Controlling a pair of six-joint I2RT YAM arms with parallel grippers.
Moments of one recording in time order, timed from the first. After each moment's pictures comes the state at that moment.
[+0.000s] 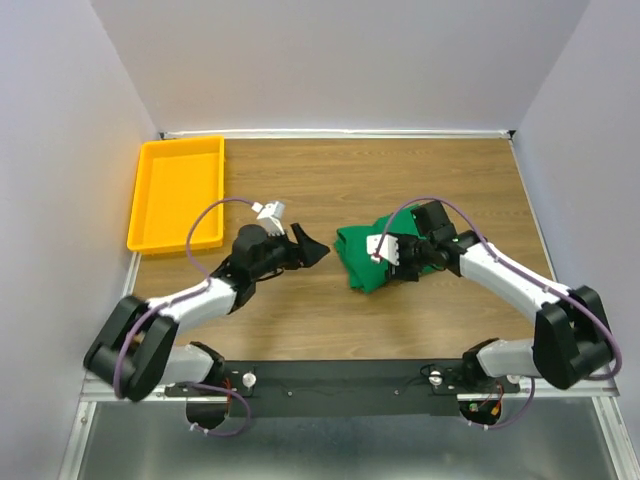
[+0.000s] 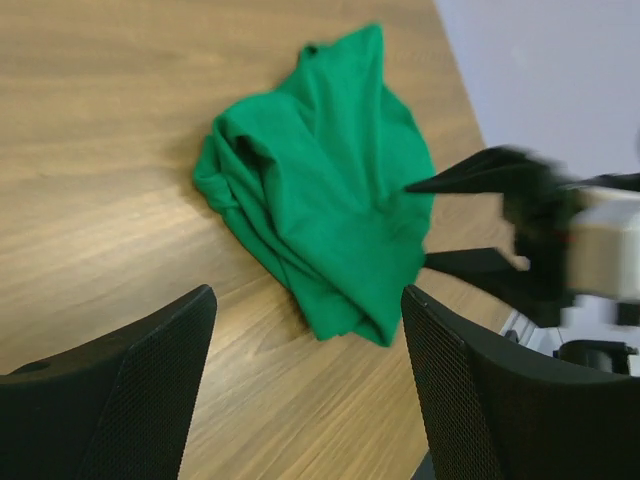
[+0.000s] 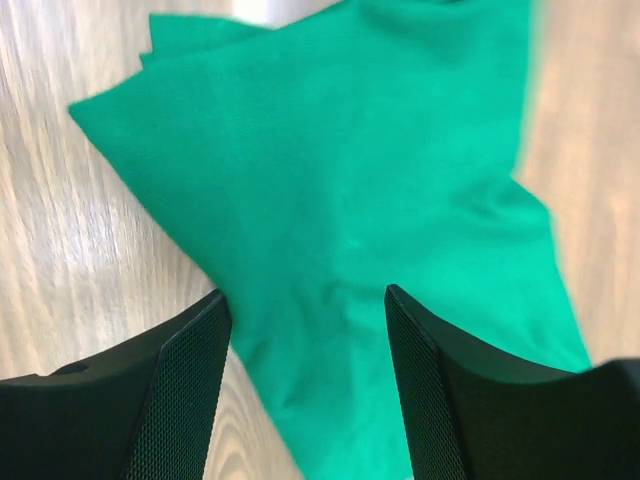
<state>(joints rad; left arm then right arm) -0.49 1.19 0.41 0.53 0.32 -0.74 0.46 1.37 0.80 -0.47 -0.42 -1.13</state>
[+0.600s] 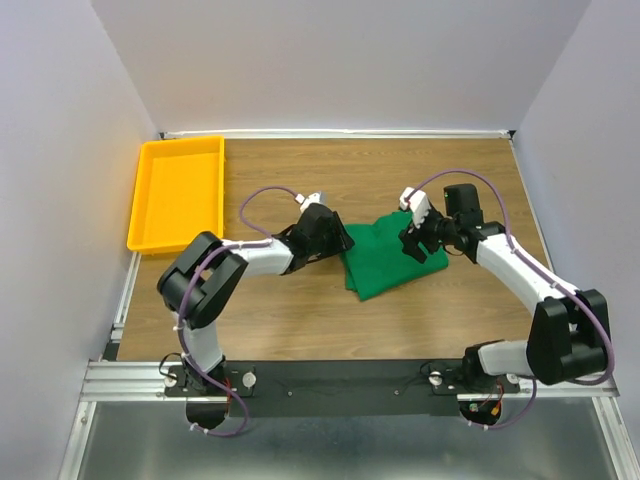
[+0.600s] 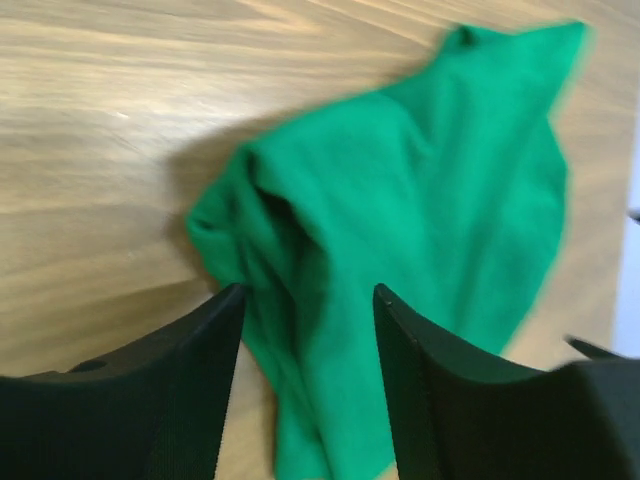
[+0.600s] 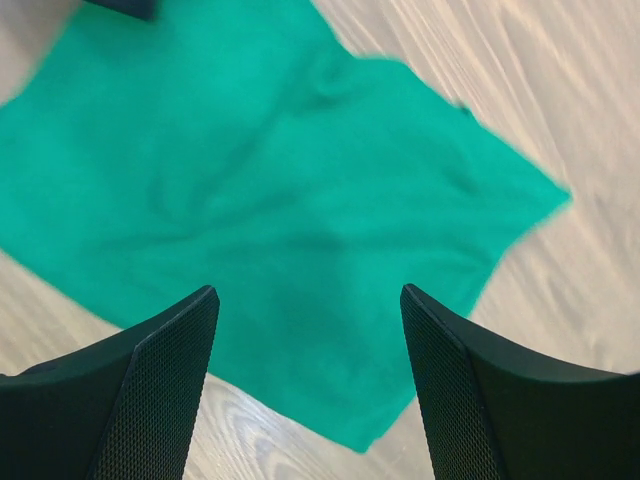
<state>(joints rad) -0.71 1.76 0.89 0.26 0.00 -0.91 0.25 1.32 0.84 -0.35 -0.44 -0.67</state>
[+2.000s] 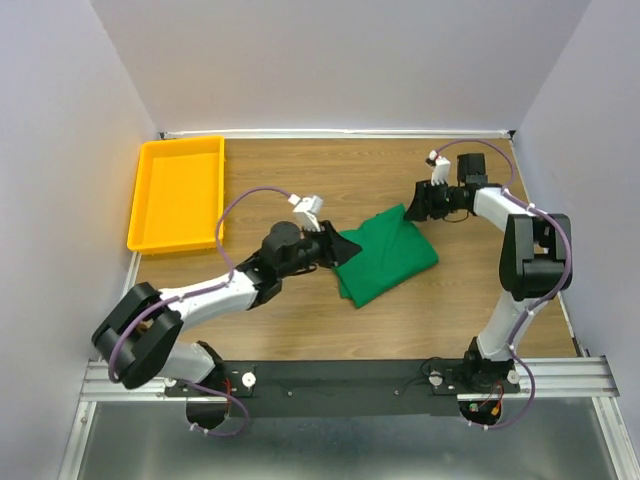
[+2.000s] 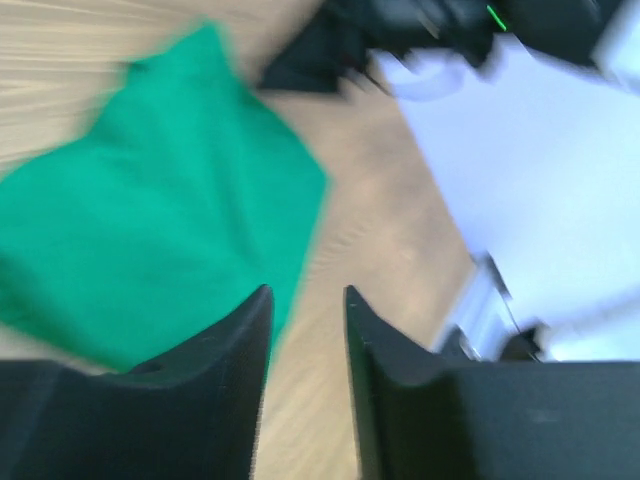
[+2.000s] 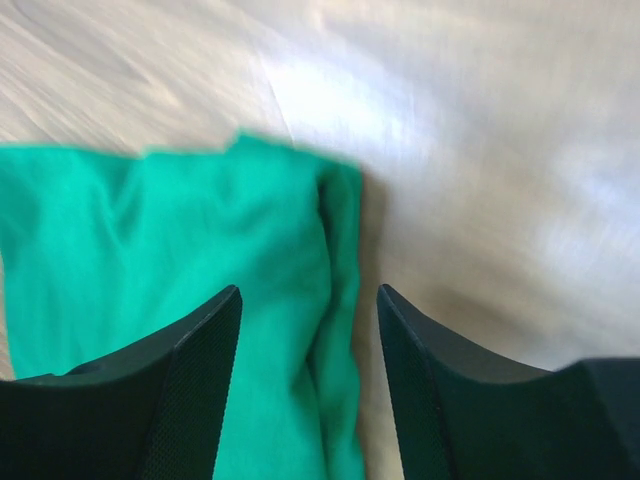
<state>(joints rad) -0.74 1.32 0.59 0.54 0.17 -0.79 0.01 1.85 1.19 -0.31 -0.63 -0.16</state>
